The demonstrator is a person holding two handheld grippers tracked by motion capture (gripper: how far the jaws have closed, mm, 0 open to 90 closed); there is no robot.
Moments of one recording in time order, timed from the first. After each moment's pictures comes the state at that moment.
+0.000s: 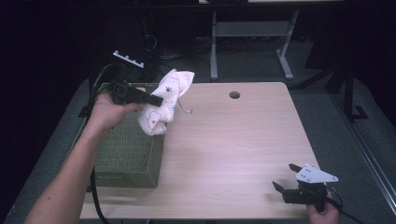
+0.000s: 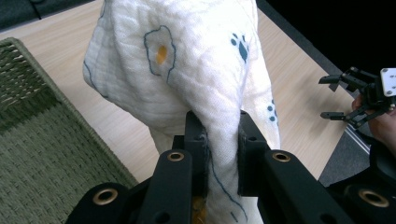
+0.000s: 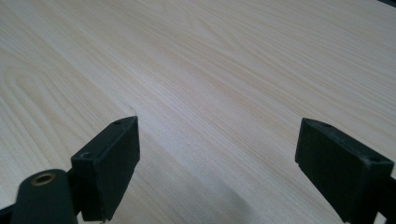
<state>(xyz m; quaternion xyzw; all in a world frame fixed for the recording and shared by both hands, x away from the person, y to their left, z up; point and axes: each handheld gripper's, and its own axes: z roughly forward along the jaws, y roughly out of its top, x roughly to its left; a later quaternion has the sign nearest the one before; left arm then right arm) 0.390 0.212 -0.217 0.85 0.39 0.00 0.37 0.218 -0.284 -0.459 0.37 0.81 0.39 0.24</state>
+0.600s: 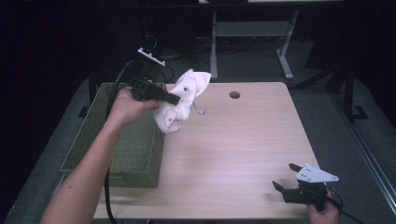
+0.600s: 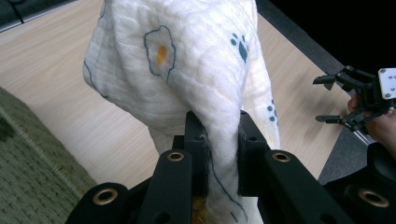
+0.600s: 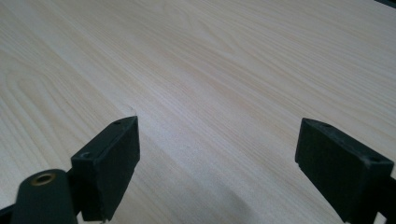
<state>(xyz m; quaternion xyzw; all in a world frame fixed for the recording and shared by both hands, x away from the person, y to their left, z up) 0.403 0.168 -0.220 0.86 0.36 -0.01 0.35 0.219 -0.284 -0.458 0.37 0.81 0.39 0.24</state>
